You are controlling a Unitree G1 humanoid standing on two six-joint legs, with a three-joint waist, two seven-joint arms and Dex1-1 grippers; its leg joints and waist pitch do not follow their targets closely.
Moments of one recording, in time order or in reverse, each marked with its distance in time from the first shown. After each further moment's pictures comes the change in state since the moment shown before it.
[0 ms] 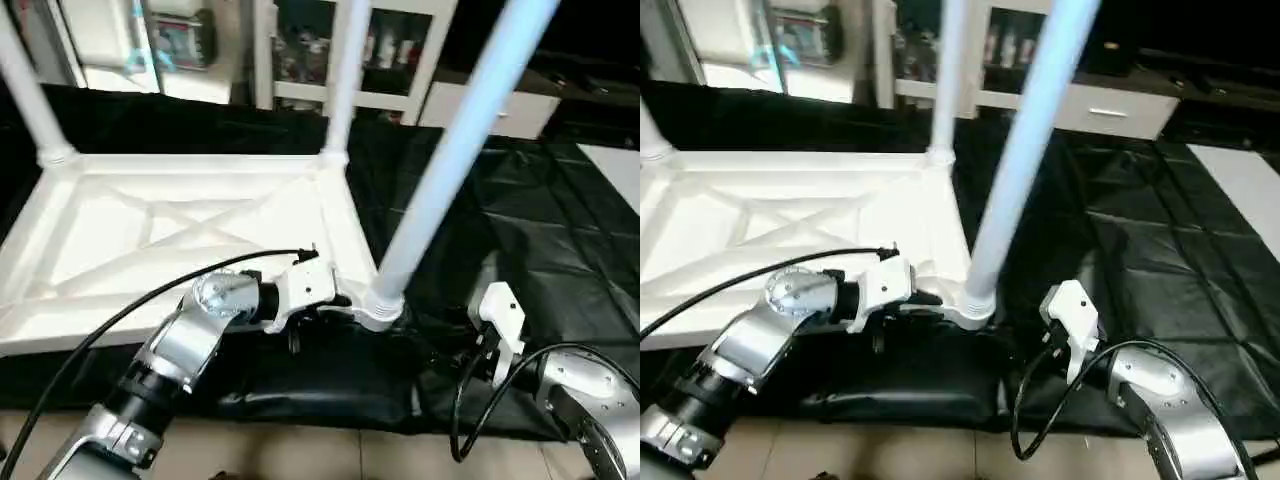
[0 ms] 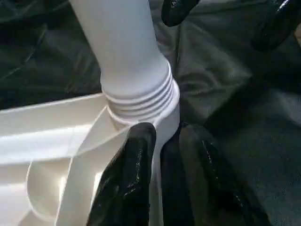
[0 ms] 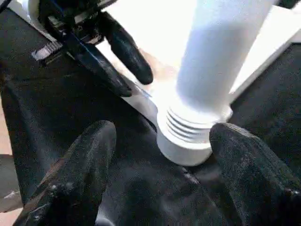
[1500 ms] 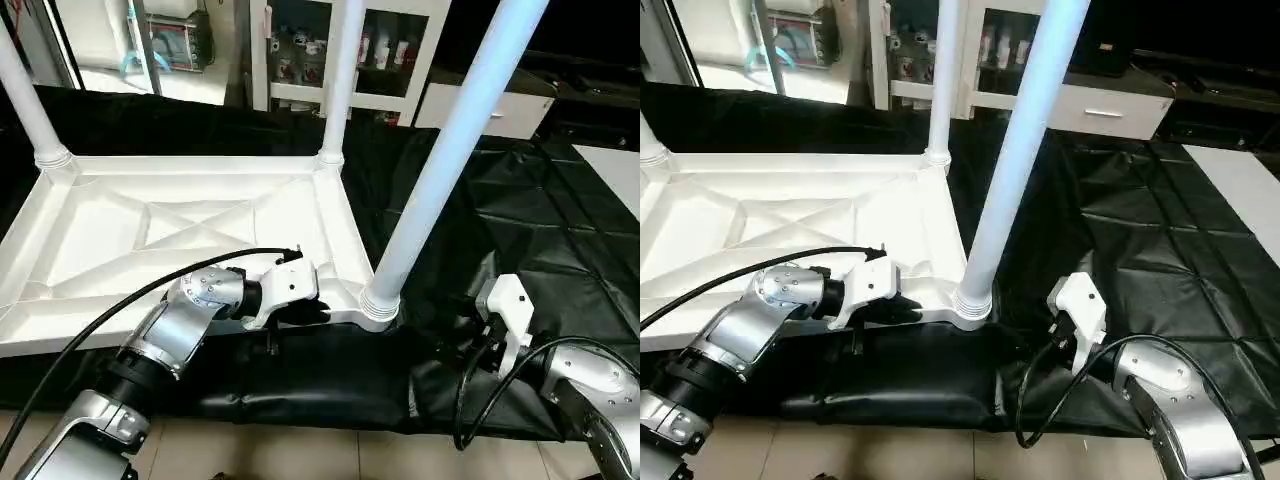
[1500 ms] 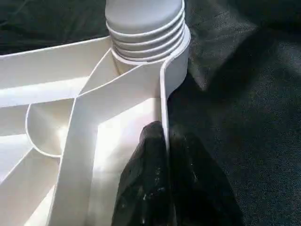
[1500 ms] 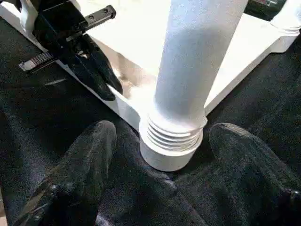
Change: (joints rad) left arm -0.035 0.056 -0.019 0.121 0.026 -0.026 -0.044; right arm -0.013 0.000 -0.026 -0.003 0.001 0.000 -0.017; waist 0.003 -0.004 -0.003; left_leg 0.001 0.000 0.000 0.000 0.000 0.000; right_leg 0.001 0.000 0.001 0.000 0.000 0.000
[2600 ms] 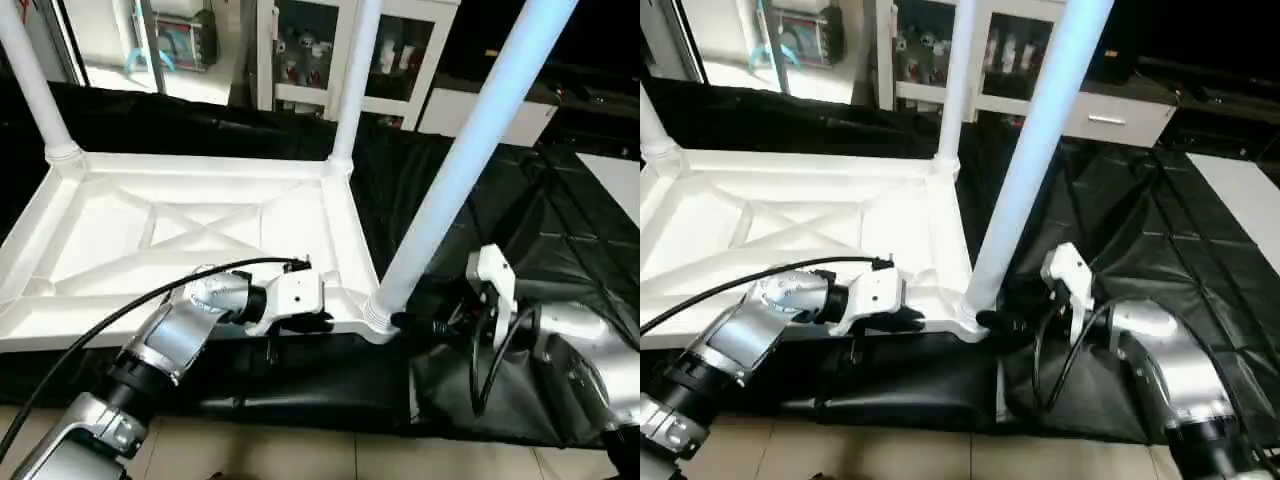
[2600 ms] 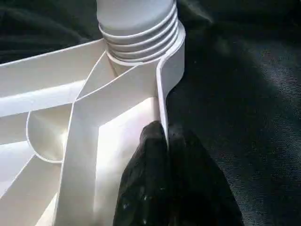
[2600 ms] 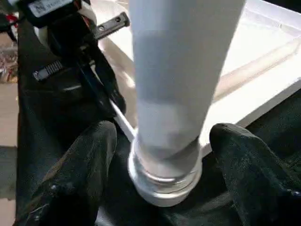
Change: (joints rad) left arm 0.013 0.010 -0.056 -0.064 0.032 -0.019 -0.030; right arm -0.278 -0.018 0.061 0.319 0.012 -0.011 0.256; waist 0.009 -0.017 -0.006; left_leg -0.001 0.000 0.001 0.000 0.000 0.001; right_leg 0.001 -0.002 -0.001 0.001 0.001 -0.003
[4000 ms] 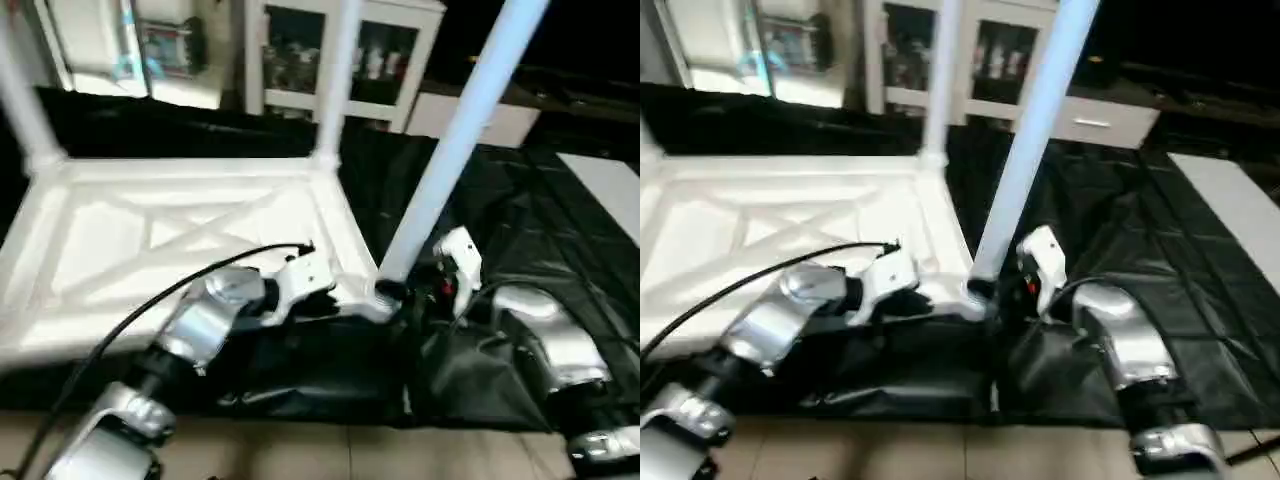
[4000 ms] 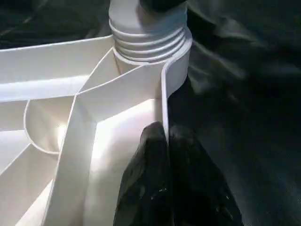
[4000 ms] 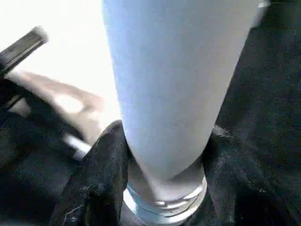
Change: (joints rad) left arm -0.097 -0.163 0.057 0.160 0.008 0.210 0.222; right arm -0.157 0.244 -0.052 0.268 -0.091 0.050 -0.383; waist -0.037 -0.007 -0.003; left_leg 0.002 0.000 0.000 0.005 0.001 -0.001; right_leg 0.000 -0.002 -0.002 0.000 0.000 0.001
